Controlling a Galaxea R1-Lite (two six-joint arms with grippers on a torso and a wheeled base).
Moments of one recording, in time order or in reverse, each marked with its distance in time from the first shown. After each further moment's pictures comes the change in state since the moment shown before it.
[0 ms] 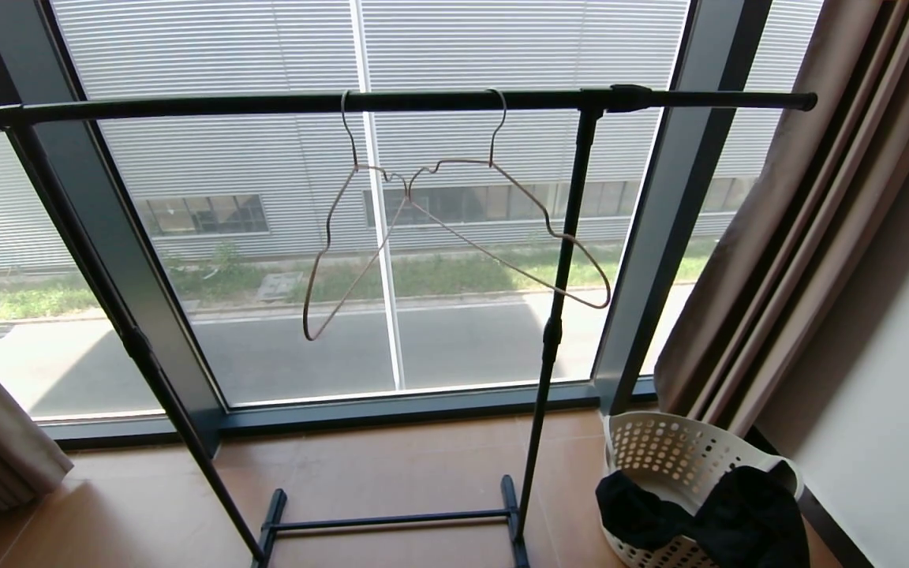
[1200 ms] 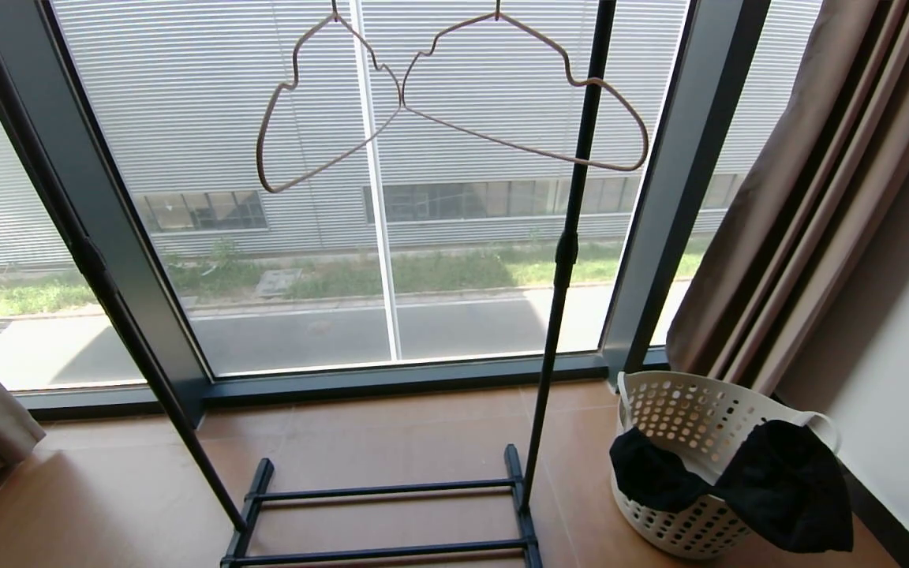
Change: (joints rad) left arm 0.000 0.000 0.000 0.000 0.000 0.000; right arm 0.000 0.000 0.000 0.000 0.000 0.000
